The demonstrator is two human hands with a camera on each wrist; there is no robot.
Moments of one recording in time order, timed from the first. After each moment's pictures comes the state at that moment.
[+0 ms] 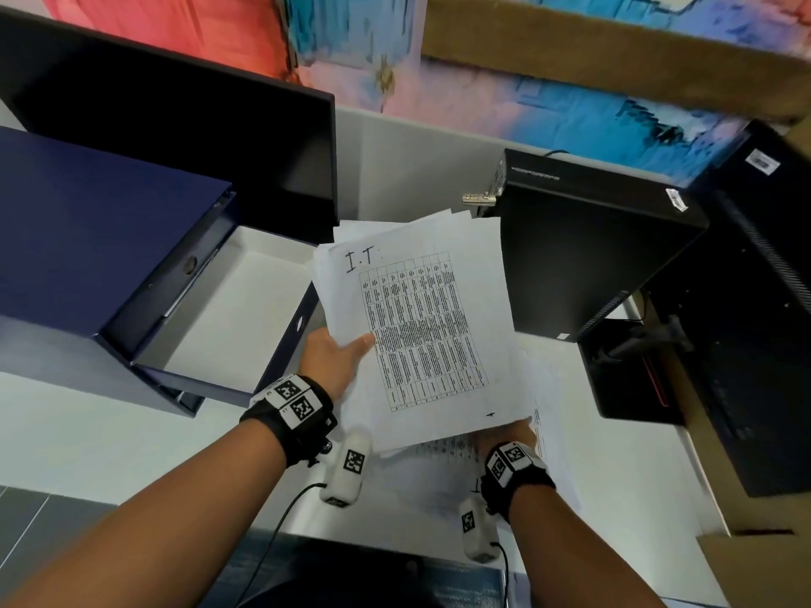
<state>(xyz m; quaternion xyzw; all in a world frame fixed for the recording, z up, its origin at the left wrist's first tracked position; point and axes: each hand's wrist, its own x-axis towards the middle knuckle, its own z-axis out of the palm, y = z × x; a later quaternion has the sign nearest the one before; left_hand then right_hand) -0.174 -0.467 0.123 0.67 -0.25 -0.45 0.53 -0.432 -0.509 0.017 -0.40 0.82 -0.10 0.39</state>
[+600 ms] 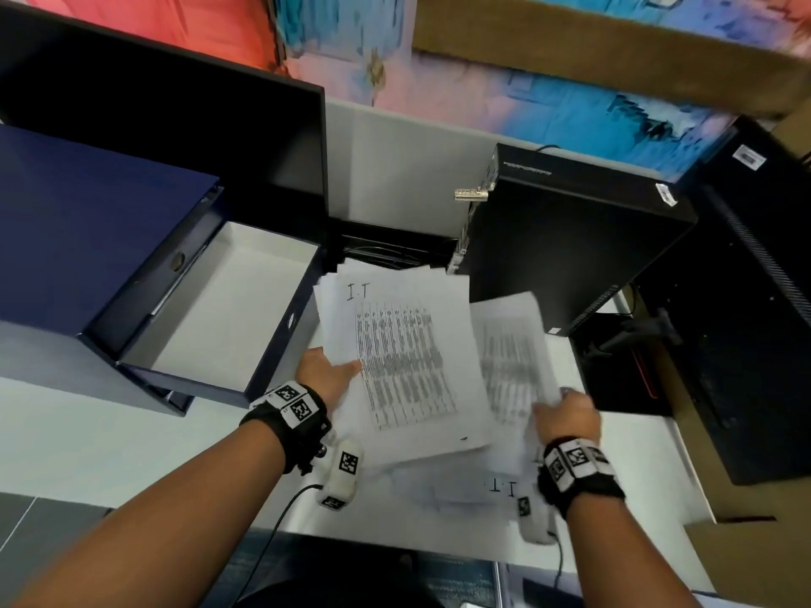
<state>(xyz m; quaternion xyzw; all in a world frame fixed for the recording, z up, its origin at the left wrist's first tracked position) -0.172 -0.469 0.079 0.76 -0.21 -0.44 0.42 -0.495 -0.520 0.095 -0.50 0.82 -0.14 0.24</state>
